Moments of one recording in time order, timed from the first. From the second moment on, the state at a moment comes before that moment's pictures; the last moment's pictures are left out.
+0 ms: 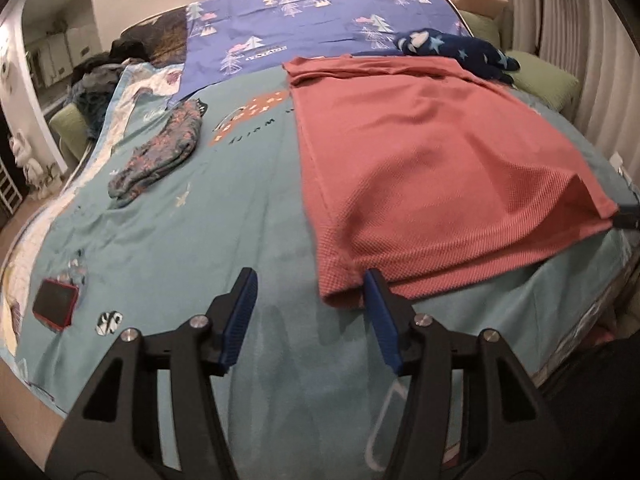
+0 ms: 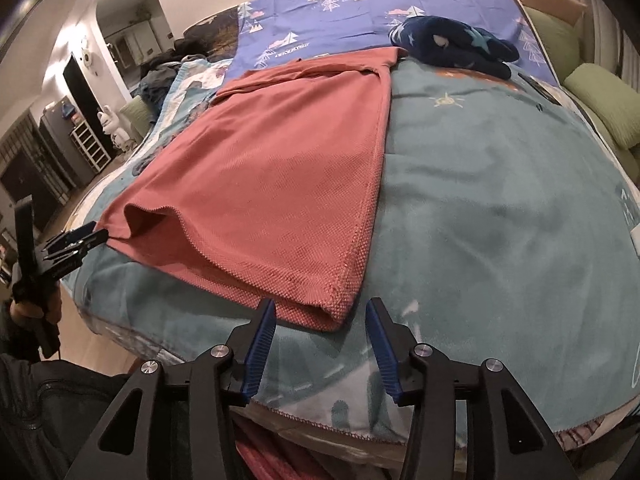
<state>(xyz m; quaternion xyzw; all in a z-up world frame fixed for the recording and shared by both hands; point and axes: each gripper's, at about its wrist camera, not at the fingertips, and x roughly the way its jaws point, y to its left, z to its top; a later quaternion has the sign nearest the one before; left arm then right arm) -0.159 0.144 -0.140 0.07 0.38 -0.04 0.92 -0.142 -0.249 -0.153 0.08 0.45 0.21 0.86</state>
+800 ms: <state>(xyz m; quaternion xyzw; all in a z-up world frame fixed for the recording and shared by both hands) -0.140 0.128 -0.125 0.07 0.32 -0.01 0.94 -0.142 -0.242 -0.153 0.07 0.44 0.16 0.88</state>
